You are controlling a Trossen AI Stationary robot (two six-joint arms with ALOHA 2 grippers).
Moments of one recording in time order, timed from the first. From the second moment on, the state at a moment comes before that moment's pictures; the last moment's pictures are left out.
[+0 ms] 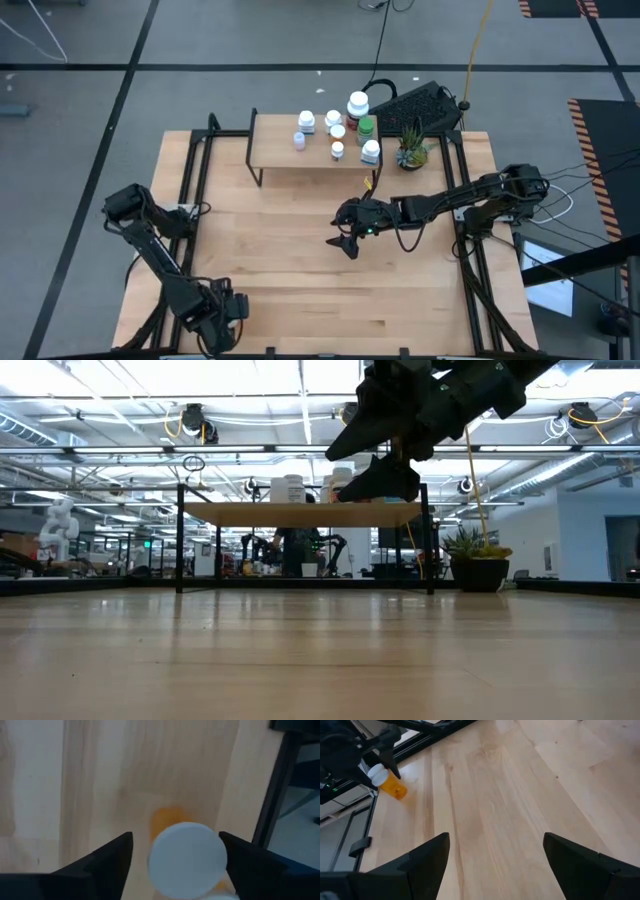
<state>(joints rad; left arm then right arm) -0.95 1.69 1.10 -0.78 -0.03 -1.11 0.10 1.56 0.84 0.15 0.02 0.51</state>
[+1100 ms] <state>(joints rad) -0.43 1.48 1.10 -0.95 0.08 -0.70 0.10 1.56 0.84 0.15 0.03 0.56</state>
